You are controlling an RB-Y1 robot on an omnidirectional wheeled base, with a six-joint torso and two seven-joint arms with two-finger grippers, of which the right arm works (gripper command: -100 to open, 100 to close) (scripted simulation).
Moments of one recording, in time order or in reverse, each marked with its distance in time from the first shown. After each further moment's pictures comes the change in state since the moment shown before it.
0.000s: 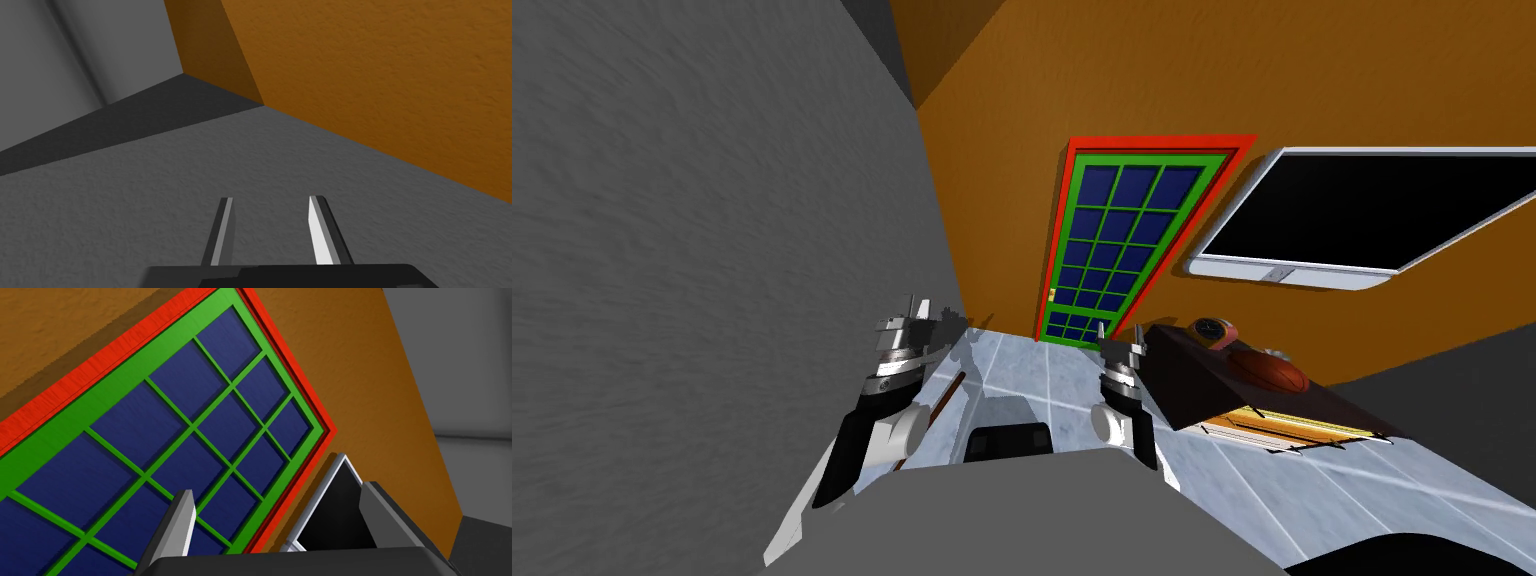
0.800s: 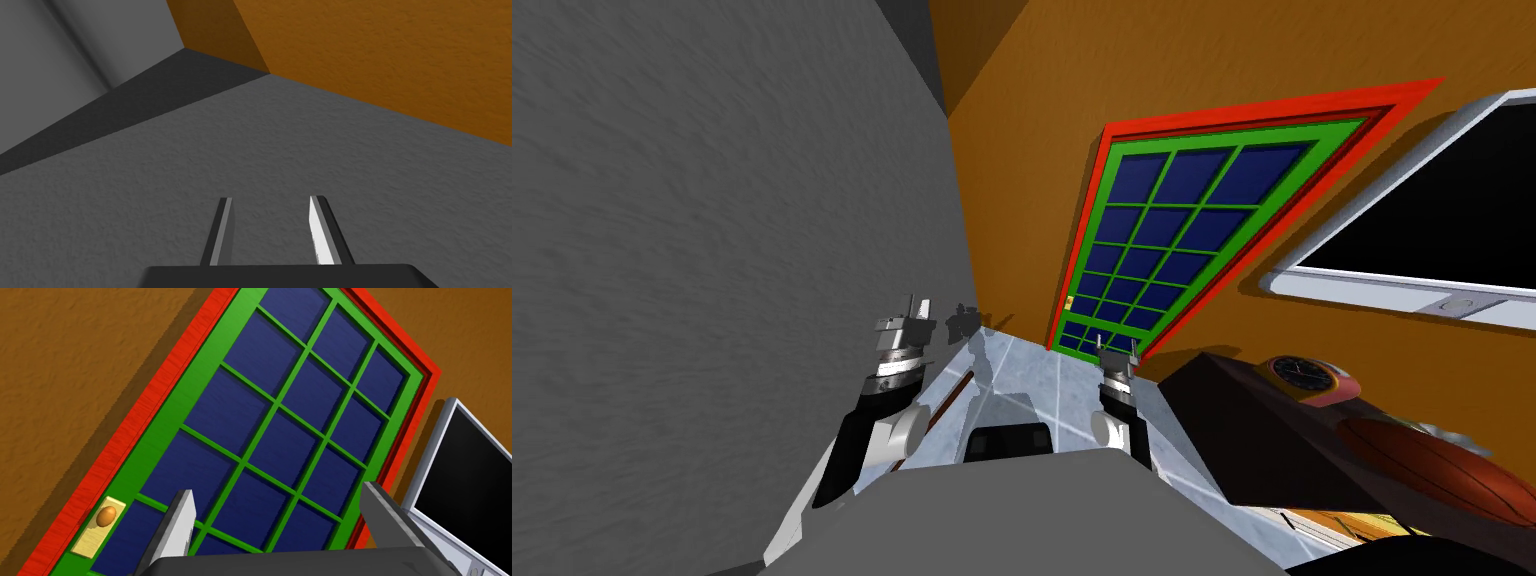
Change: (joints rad) arm -0.023 -0.048 0.018 0.217 -0.154 -0.068 -0.173
